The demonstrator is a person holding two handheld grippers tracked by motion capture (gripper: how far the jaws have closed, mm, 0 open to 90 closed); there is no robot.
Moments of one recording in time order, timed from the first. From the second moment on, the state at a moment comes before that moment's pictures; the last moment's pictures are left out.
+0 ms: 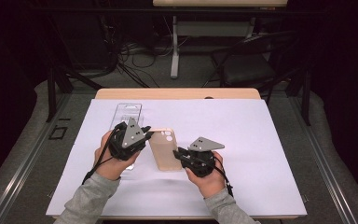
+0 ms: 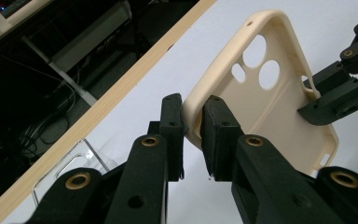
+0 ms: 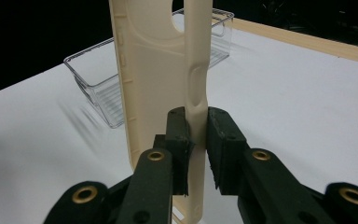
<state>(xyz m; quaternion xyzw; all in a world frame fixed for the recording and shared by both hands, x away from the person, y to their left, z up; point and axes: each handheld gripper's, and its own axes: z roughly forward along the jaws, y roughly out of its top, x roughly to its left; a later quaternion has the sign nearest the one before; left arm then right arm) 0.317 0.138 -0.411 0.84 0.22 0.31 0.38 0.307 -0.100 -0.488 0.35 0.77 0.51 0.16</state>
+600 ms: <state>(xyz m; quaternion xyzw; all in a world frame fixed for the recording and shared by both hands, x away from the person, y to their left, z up) 0.326 0.147 -0.416 0.84 0.24 0.31 0.38 0.308 -0.101 -0.487 0.36 0.76 0.52 0.17</state>
